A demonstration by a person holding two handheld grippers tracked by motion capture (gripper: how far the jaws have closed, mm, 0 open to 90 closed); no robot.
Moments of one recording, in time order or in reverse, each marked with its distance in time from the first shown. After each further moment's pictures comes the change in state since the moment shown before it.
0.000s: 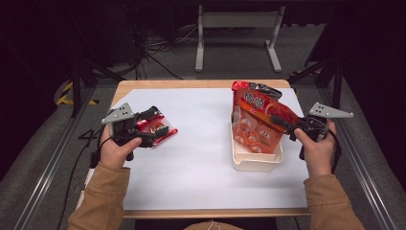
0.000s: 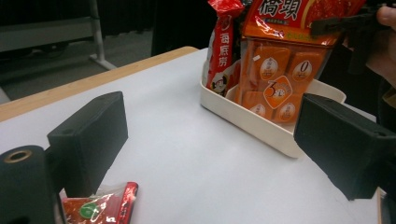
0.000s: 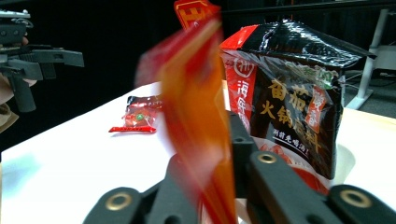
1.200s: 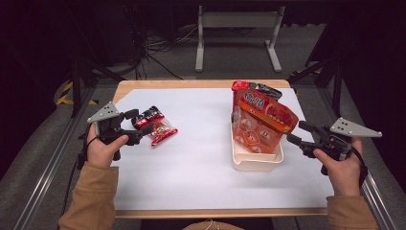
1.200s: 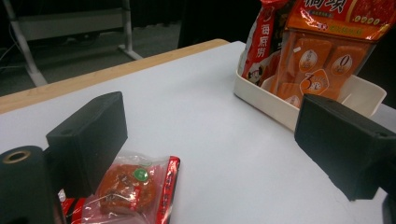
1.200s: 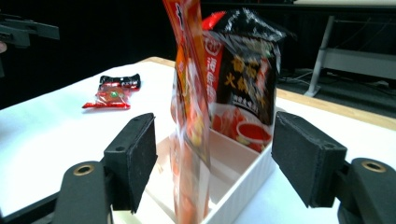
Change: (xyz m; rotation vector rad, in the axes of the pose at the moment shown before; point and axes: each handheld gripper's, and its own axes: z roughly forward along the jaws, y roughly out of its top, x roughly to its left) left arm 0.025 -0.010 -0.026 0.029 0.103 -0.037; right arm 0.013 -0.017 -0.060 0.041 -0.147 -0.077
